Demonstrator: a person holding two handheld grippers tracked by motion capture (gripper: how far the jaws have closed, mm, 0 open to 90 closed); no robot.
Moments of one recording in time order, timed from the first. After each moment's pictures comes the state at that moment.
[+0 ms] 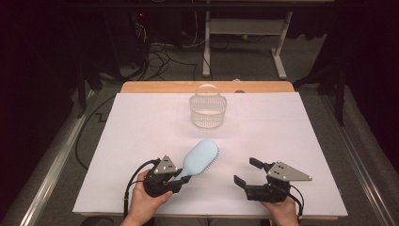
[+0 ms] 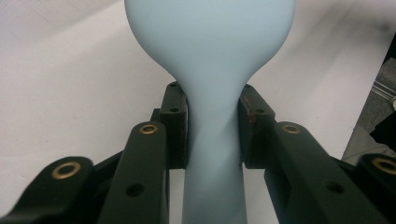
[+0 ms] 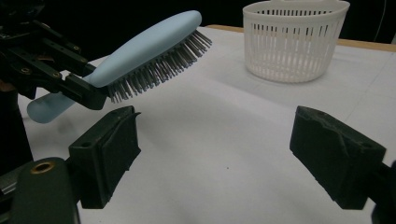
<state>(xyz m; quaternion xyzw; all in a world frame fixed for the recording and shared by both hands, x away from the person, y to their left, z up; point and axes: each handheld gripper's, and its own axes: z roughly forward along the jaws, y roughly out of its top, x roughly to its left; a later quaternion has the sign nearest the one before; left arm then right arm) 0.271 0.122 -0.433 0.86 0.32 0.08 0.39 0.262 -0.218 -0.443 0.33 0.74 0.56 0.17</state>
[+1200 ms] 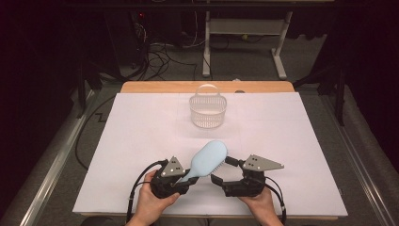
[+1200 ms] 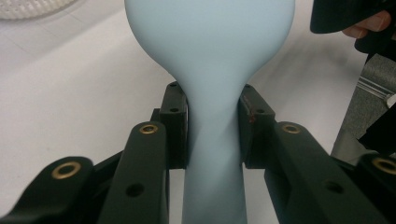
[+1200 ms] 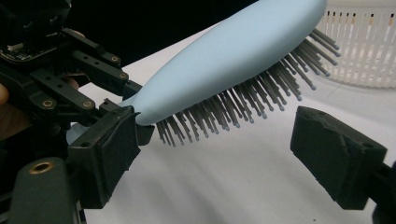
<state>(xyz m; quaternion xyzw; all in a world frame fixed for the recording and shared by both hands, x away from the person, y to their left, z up) 0.267 0.103 -0.428 0.86 0.30 0.08 0.41 0.281 -0.164 -0.443 0.31 0.76 0.57 0.09</state>
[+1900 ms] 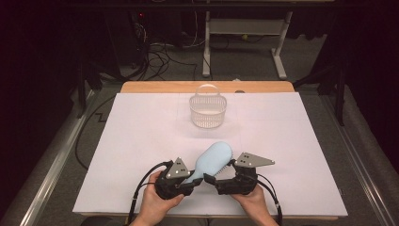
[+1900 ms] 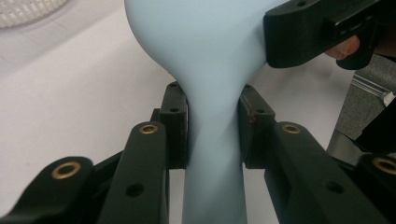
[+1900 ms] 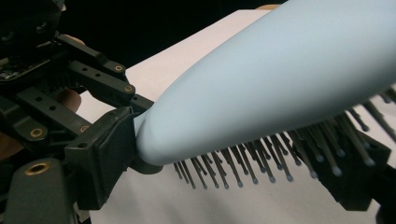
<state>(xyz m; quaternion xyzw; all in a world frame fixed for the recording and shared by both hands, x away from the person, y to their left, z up) 0.265 0.092 -0.429 0.86 0.29 0.08 0.41 0.288 -0.146 -0.446 0.32 0.76 0.57 0.07</state>
